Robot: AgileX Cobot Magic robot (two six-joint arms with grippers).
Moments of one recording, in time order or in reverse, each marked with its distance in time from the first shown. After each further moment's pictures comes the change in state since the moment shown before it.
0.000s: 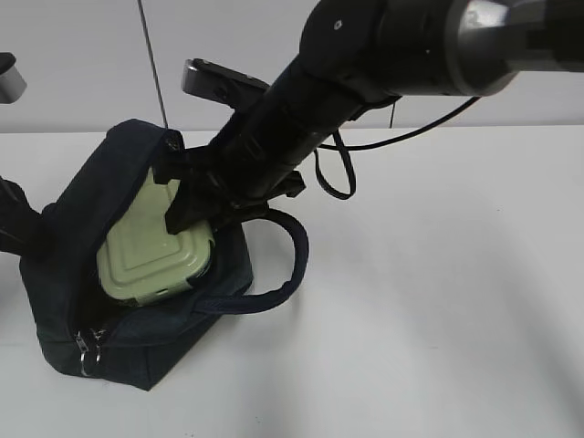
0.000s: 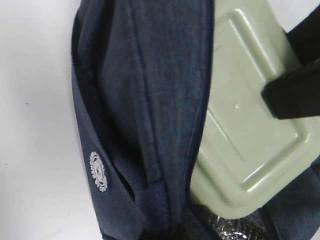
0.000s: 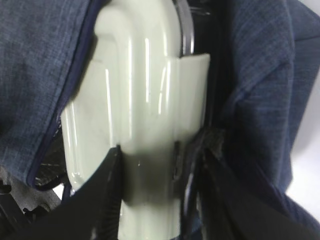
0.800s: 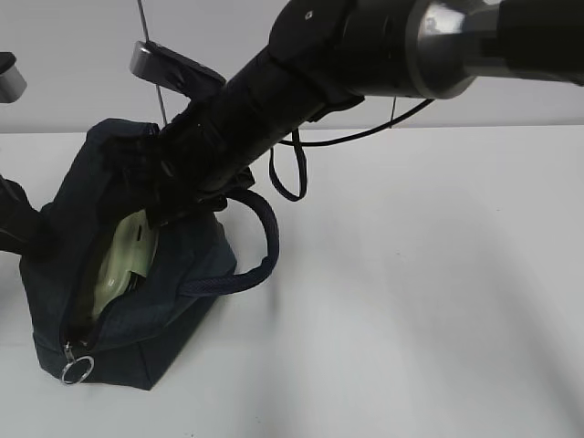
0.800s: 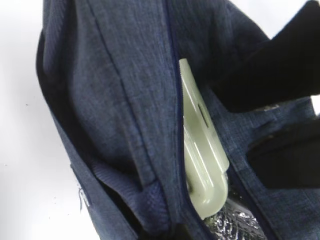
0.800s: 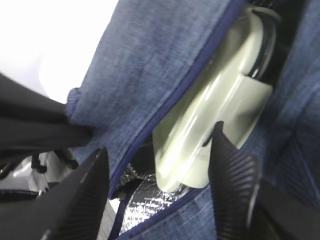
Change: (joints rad) left arm 0.000 0.000 0.000 0.000 -0.005 -0.001; right arm 0.034 0.062 -0.098 0.214 0.036 -0.191
